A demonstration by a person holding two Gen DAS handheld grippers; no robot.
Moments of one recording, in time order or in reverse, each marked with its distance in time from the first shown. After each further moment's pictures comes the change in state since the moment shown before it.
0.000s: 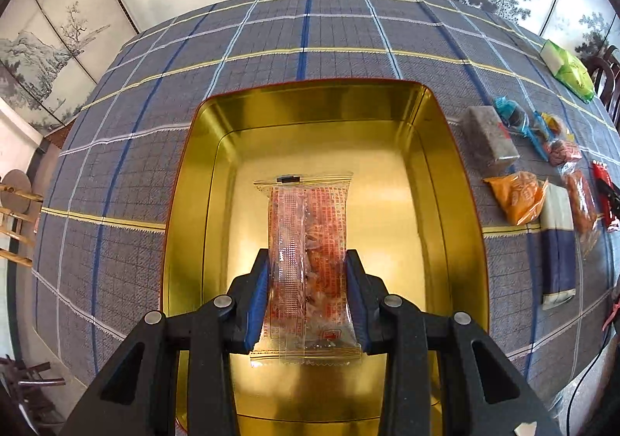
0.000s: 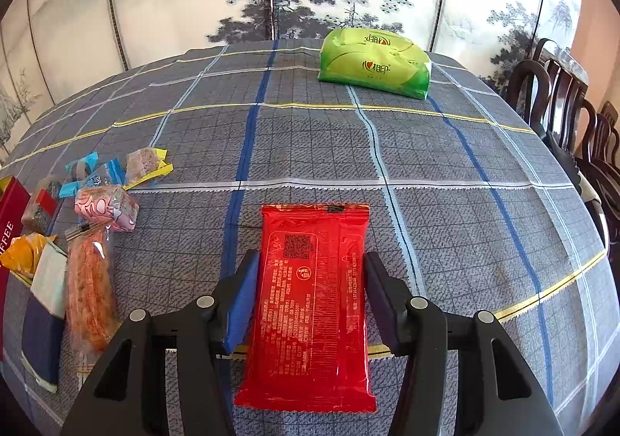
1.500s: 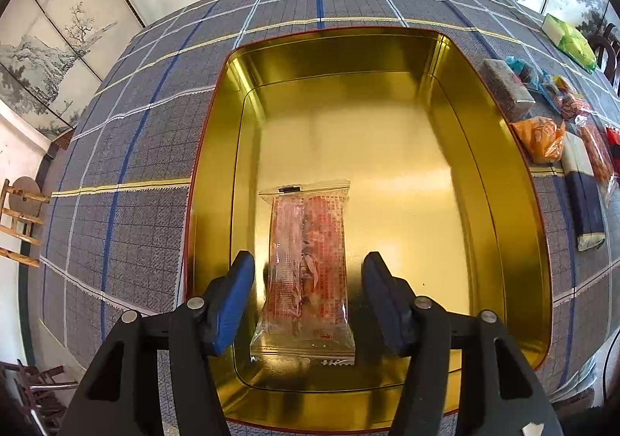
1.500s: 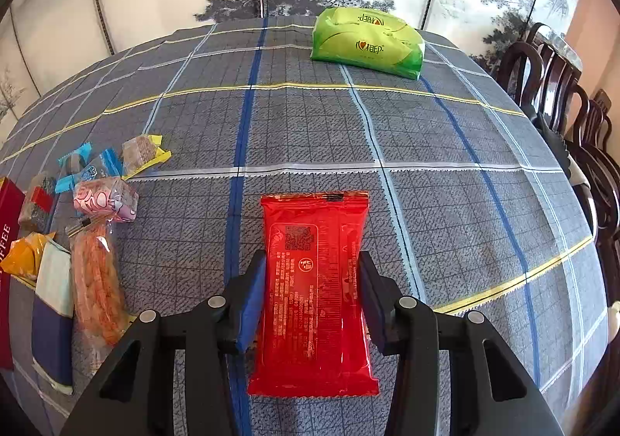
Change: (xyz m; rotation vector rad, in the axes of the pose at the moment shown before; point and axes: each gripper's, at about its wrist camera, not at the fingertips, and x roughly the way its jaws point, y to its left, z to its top) left arm 0.005 0.016 -0.037 0.034 -0.006 0.030; right arm -0.010 0.007 0.004 0.026 0.109 -0.047
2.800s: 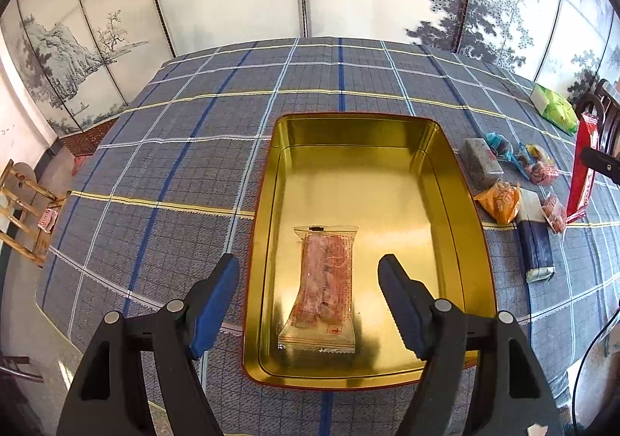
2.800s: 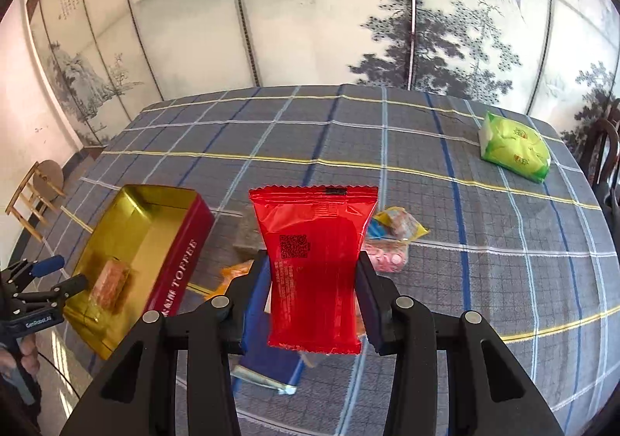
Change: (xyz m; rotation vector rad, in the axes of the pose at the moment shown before) left arm -0.064 0.029 -0.012 -0.126 -0.194 -0.038; right arm -0.124 0.168 0.017 -0.212 -0.137 0.352
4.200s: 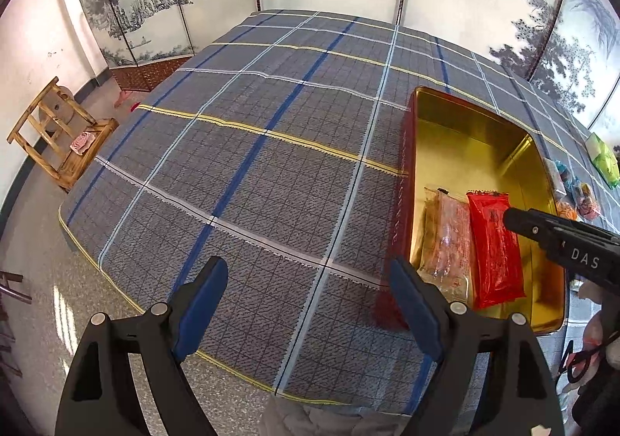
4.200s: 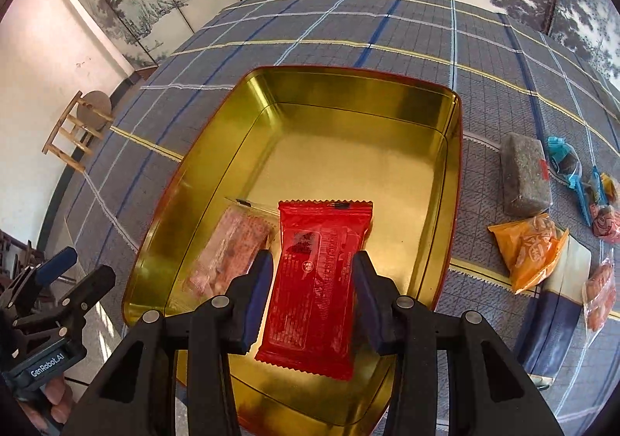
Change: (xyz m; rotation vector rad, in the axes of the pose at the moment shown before) left arm -0.005 0.090 -0.048 -0.239 0.064 0.100; right arm 0.102 0.178 -0.029 -0.067 0.278 0.187
